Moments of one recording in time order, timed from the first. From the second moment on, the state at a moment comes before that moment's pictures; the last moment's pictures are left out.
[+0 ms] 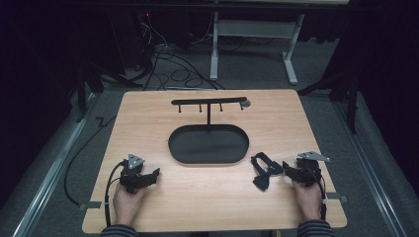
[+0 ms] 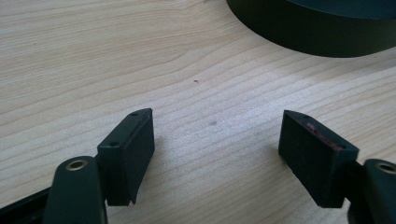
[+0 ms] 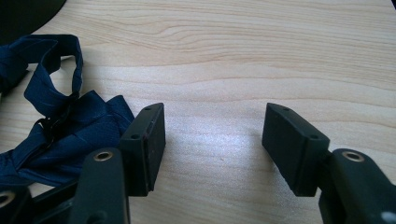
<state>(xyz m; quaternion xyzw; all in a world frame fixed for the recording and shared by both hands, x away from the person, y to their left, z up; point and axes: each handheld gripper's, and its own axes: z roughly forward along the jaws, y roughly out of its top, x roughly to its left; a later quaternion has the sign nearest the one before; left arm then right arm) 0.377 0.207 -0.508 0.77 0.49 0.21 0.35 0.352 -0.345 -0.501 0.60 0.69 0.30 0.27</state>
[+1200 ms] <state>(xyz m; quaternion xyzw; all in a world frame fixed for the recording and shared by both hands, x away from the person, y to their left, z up) 0.377 0.208 -0.508 0.77 0.49 0.20 0.35 0.367 -0.302 -0.474 0.54 0.73 0.37 0.21</state>
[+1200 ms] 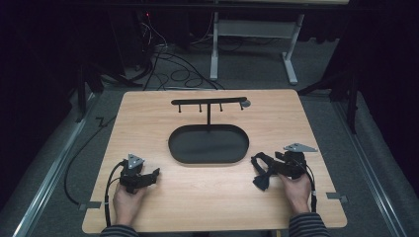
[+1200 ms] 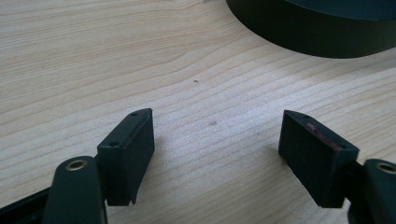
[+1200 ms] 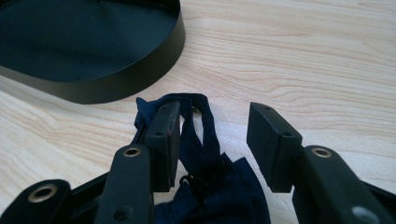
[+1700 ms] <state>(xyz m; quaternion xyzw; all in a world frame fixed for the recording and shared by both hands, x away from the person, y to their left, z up) 0.377 0.208 -0.508 0.77 0.49 0.20 0.35 0.381 -0.291 -0.484 0.54 0.74 0.35 0.18</state>
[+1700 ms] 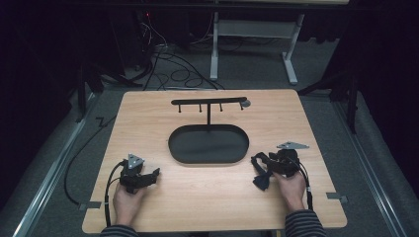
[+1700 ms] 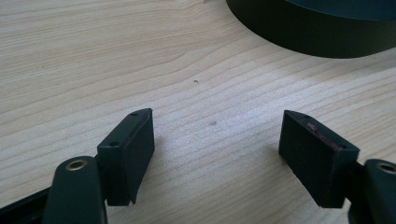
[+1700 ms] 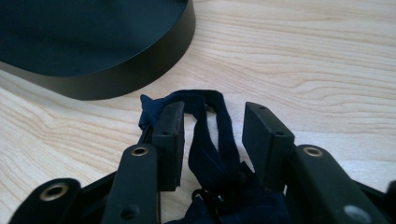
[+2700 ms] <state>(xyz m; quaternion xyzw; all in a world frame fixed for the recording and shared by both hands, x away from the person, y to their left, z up) 0.377 0.209 -0.508 0.77 0.49 0.20 0.35 0.370 -0.292 -0.471 0.51 0.75 0.37 0.19</state>
